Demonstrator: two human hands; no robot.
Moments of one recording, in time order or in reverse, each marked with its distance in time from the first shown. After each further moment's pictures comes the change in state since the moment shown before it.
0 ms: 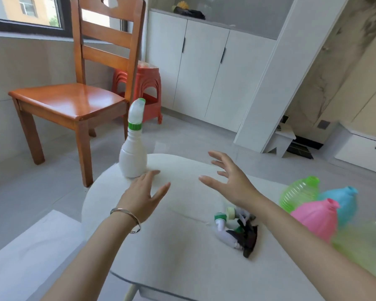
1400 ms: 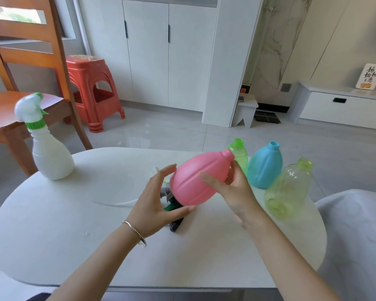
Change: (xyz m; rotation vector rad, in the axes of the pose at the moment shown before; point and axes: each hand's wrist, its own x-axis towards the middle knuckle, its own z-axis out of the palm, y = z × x) left_hand -0.040 0.141 0.124 -0.347 -0.202 0.378; right_hand -0.115 0.085 -0.099 0.595 0.423 0.220
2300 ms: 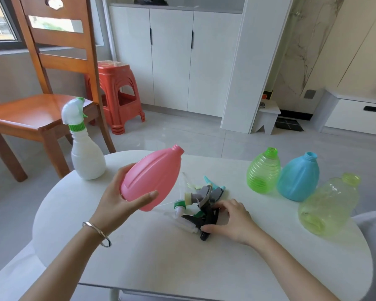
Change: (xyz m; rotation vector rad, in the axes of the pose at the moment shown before) left_hand -0.027 -0.037 -0.109 -0.188 0.273 -0.219; right_hand 0.013 0.076 0.033 -0.952 -0.337 0.153
